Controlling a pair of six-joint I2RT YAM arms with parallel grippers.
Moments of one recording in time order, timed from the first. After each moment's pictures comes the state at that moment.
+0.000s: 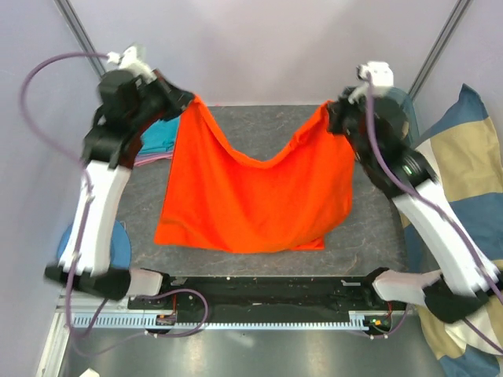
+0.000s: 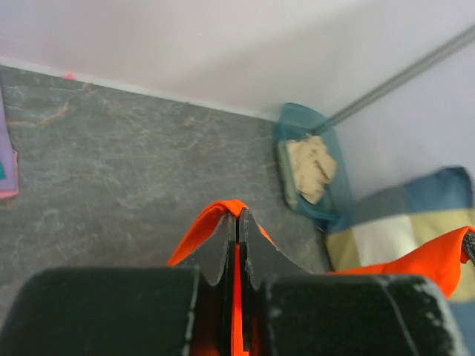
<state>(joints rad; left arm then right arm) -0.22 1.27 1.76 -0.66 0.15 -0.59 0.61 1.14 1.58 -0.52 0.43 0.25</state>
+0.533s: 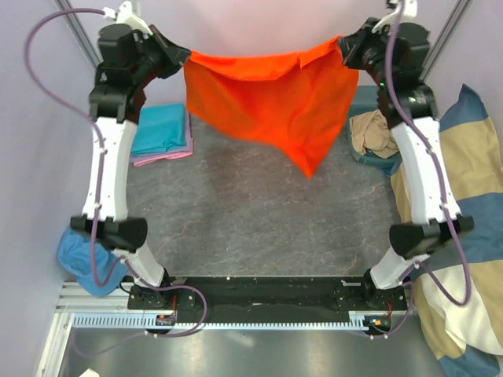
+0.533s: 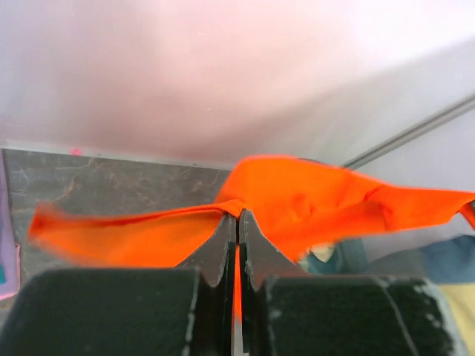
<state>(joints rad) -0.15 1.79 2.31 -0.65 0.20 -0.57 0.18 1.72 2.15 -0.42 -0.06 0.33</state>
